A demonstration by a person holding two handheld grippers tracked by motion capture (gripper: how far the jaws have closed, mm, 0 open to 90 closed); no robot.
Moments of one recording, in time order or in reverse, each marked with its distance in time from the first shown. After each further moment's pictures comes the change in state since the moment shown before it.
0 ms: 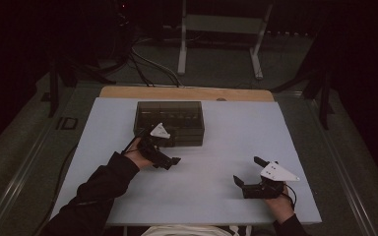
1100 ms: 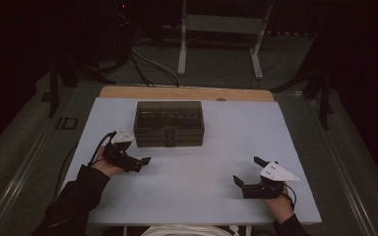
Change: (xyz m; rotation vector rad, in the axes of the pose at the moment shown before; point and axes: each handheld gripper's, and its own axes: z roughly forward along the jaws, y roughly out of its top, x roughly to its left) left arm 0.026 -0.067 -0.057 -0.070 0.154 -0.133; right arm 0.000 0.000 0.000 0.001 -0.002 0.002
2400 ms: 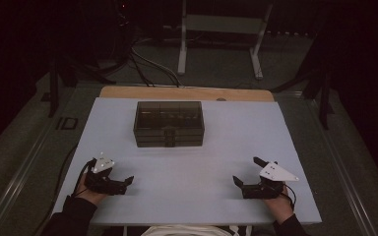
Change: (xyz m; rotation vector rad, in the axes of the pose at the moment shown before) left arm -0.014 -0.085 -0.021 -0.017 0.172 -0.090; right arm 0.001 0.000 0.001 0.006 0.001 -0.007
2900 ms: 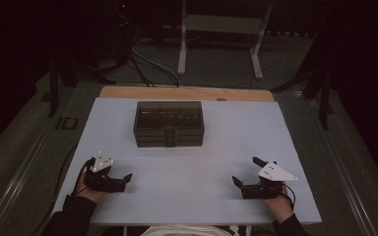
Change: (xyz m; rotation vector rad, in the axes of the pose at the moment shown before) left arm 0.008 -0.001 0.007 -0.022 0.030 -0.001; right arm 0.000 0.000 0.001 0.004 0.007 -0.004
